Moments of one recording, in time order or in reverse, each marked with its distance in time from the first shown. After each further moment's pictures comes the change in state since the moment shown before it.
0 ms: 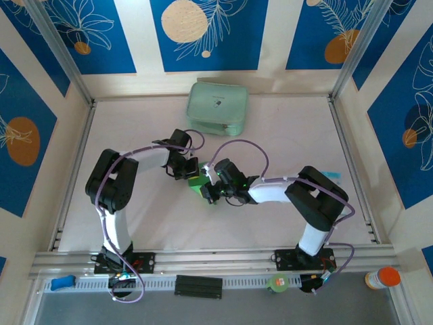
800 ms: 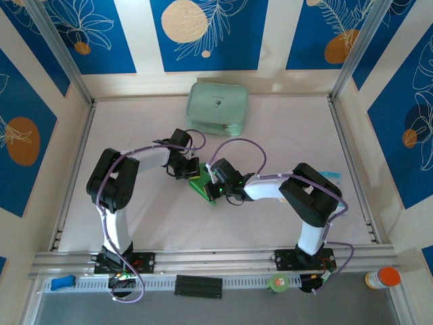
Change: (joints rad) left arm 0.000 0.010 0.009 0.002 0.022 0.025; right arm 0.002 0.053 0.059 -0.116 0.162 0.041
